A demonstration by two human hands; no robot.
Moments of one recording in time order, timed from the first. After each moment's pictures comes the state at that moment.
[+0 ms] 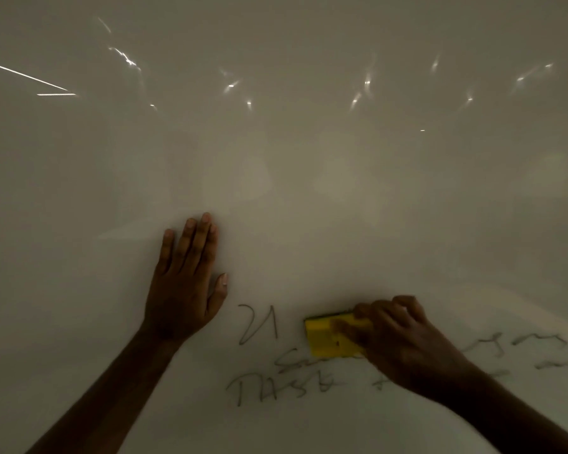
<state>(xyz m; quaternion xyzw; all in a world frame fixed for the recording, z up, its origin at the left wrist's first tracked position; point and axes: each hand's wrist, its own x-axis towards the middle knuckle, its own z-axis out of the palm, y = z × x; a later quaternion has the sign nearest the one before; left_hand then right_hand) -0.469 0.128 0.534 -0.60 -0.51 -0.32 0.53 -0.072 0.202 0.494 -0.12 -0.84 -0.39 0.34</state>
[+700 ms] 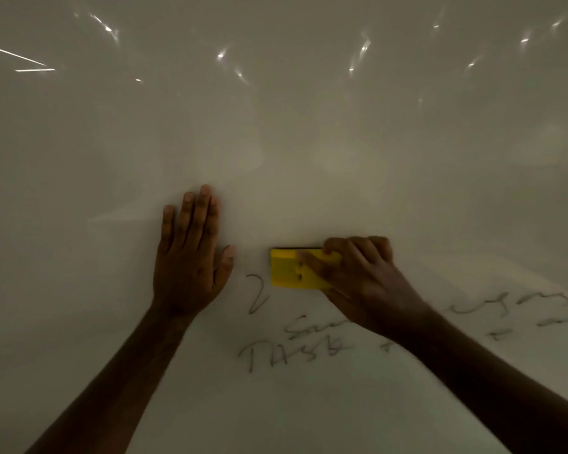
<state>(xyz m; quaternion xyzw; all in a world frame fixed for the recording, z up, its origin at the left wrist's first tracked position) -0.470 0.127 0.526 -0.59 -0.52 -0.34 0.51 -0.143 0.185 0.524 -0.16 -0.81 -0.36 0.43</state>
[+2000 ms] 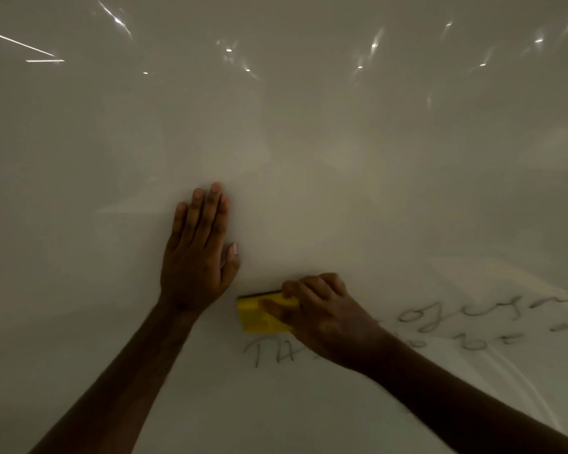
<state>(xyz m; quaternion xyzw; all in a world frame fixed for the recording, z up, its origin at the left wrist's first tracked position) -0.472 0.123 0.519 -0.59 -0.51 -0.36 0.51 -0.200 0.172 0.465 -0.10 -0.86 -0.34 0.38</state>
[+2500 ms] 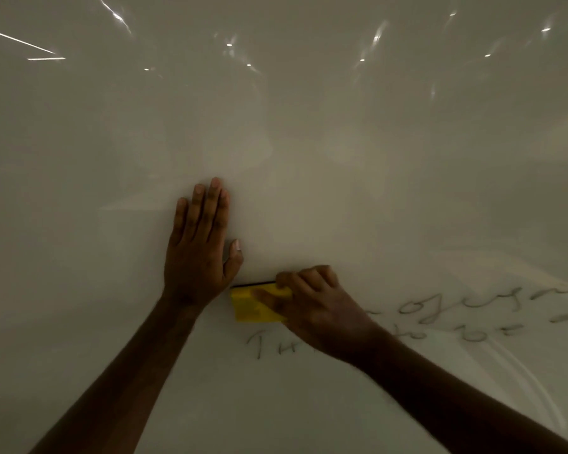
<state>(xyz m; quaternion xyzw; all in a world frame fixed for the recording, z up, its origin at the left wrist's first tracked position) -0.470 0.124 0.518 -0.60 -0.51 -0.35 0.51 -0.214 0.169 0.468 -0.10 -0.85 -0.33 0.41</state>
